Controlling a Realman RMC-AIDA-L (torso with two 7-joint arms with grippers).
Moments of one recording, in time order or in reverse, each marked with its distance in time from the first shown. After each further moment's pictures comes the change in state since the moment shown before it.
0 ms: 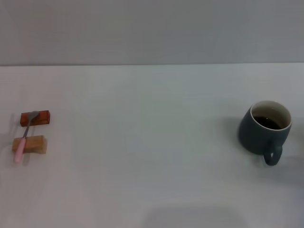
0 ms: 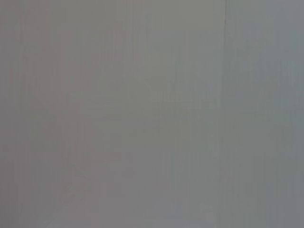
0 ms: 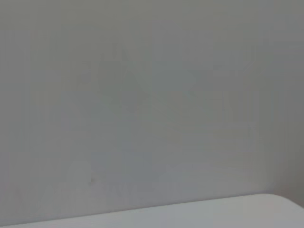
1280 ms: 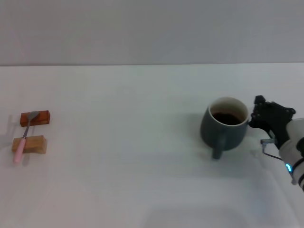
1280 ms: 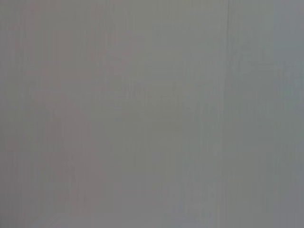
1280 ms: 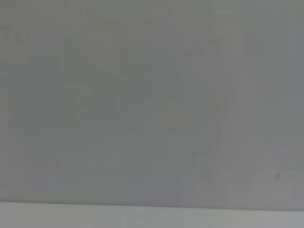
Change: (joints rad) left arm 0.009 0.002 0.000 0.000 0.000 0.006 0.000; right arm 0.053 0.005 -0.001 0.153 -0.285 0.100 -0.004
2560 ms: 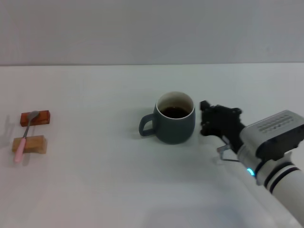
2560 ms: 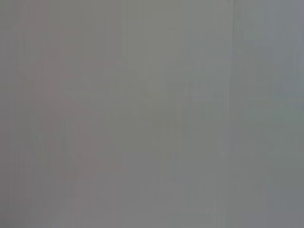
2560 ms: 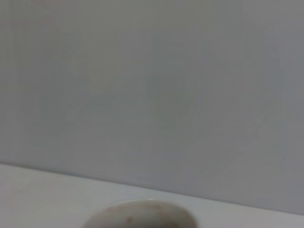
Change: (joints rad) left arm 0.002 -0.001 -0.009 0.002 -0.005 0.000 0.000; right arm 0.054 0.001 -0.096 0.121 -0.119 0.066 0.003
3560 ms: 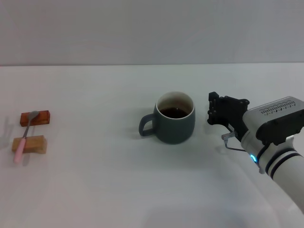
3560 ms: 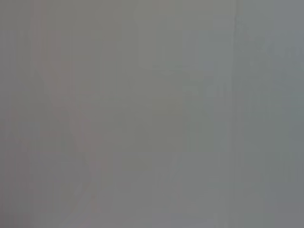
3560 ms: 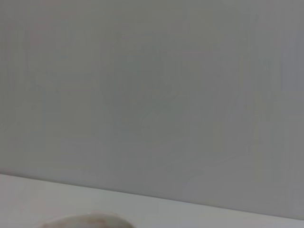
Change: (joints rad) left arm 0.004 0.000 0.004 0.004 -0.003 0.000 0.000; right arm 0.042 0.001 0.097 -0.037 -0.002 0.077 0.002
